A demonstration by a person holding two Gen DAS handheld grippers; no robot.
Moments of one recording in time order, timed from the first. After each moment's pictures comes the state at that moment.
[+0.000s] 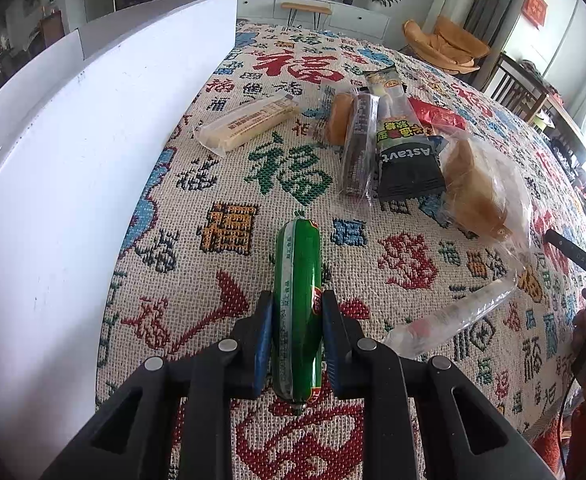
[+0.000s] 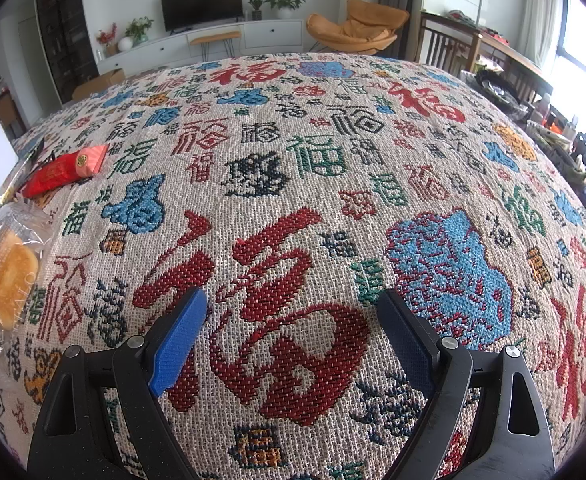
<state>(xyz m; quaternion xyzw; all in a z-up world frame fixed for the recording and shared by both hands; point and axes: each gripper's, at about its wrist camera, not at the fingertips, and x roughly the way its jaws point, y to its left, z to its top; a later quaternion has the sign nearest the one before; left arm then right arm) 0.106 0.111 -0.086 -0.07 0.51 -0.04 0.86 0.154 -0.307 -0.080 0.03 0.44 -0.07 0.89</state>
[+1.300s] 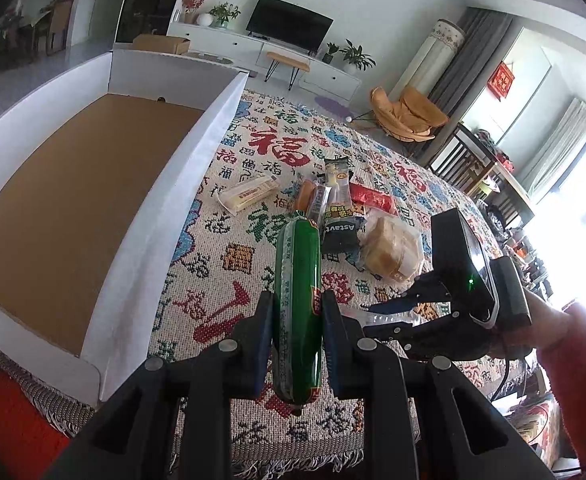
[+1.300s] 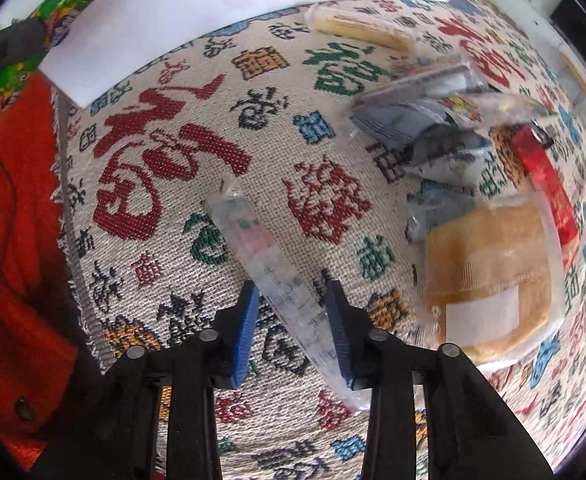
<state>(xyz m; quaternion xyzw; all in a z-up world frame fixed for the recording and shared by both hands) 0.034 0.169 0.006 -0.18 0.41 -0.10 0.89 0.131 -0.034 -0.074 -0.31 0.55 0.41 0.66</state>
